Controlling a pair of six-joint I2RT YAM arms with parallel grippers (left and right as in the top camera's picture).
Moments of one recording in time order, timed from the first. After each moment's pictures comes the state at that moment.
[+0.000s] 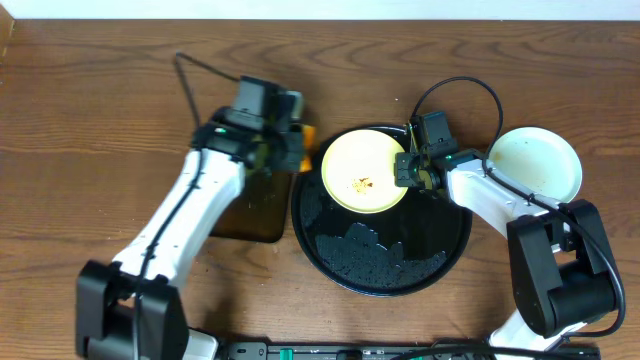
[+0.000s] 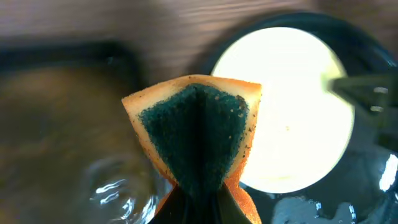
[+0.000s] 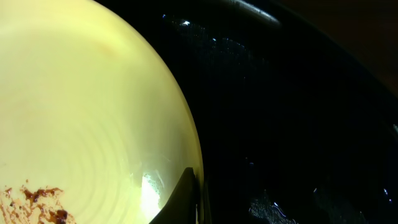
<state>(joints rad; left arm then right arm) -0.35 1.62 1.22 -0.65 0.23 -0.14 0.33 1.82 0.99 -0.30 -0.01 0.31</state>
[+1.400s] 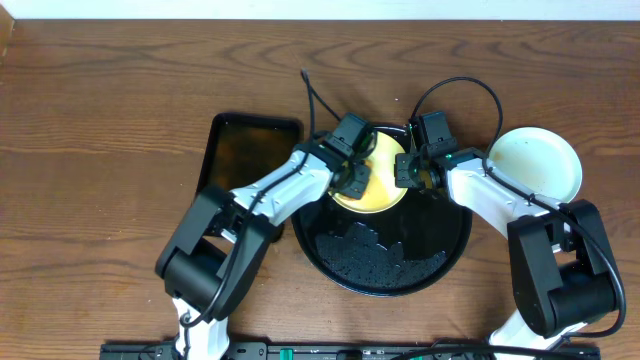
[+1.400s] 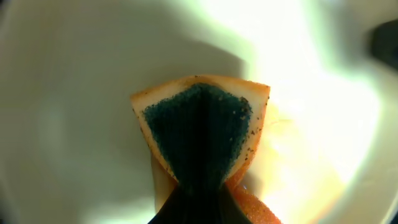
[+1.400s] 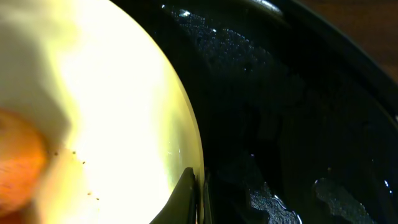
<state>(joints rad) -0.61 1.97 1.26 -0.50 0.08 -0.23 0.33 1.82 1.00 -0.34 -0.01 0.31</state>
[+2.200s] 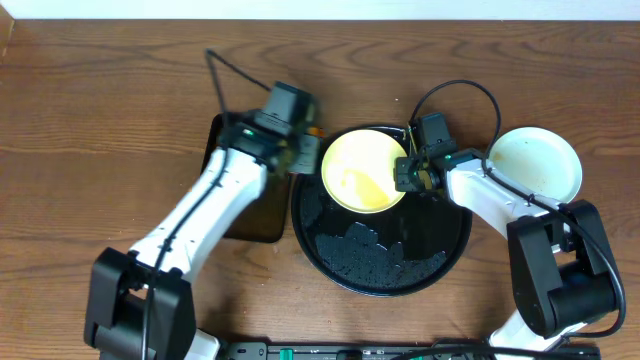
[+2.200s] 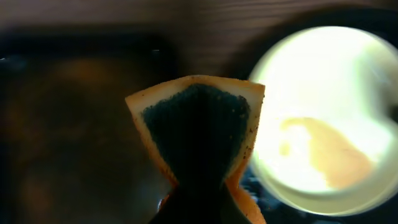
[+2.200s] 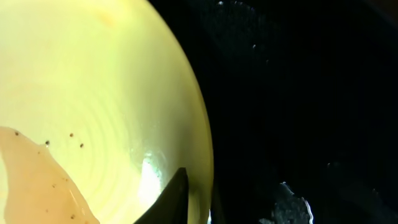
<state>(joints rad) -0.39 1.65 1.24 -0.70 0.00 -0.23 0.33 1.82 1.00 -0.36 -0.03 0.31</state>
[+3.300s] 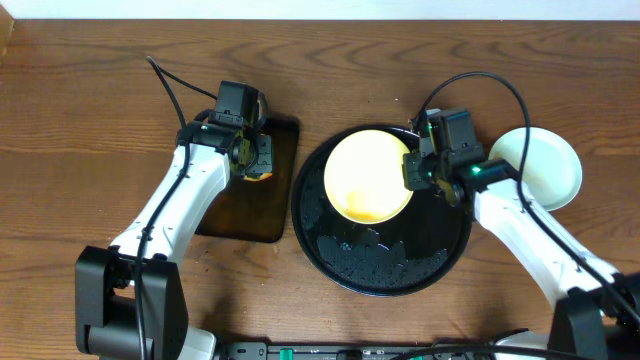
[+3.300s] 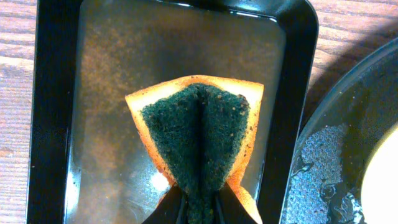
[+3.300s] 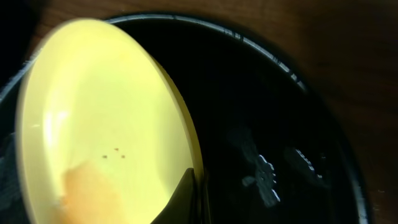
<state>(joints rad) -0.21 1.65 1.18 -0.74 0.00 -0.23 0.33 1.53 0.96 -0.42 -0.08 0.17</state>
